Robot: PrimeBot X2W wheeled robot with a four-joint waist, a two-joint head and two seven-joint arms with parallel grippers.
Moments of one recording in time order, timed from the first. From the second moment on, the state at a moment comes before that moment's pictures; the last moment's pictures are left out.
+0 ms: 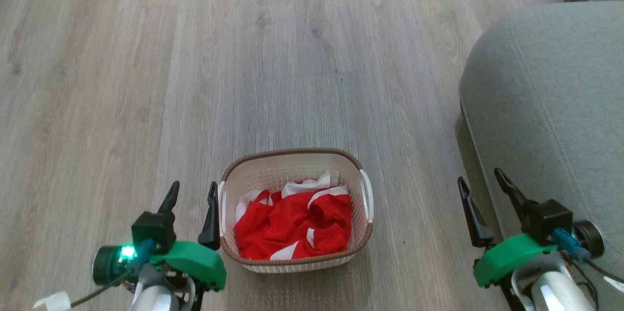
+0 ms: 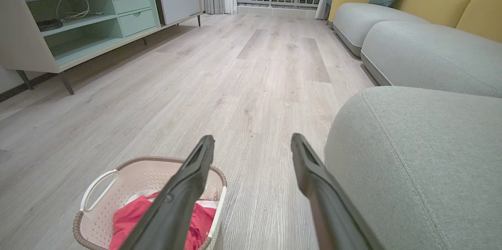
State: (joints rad) left arm -0.07 0.04 -0.14 0.31 -0.14 0.05 -0.25; right arm -0.05 -0.15 0.08 0.31 0.12 0.13 -0.25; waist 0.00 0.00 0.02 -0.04
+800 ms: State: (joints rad) left arm -0.69 0.04 -0.42 0.63 -0.08 0.03 -0.25; right arm -0.41 -0.16 0.00 0.13 0.21 0.13 -0.25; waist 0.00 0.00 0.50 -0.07
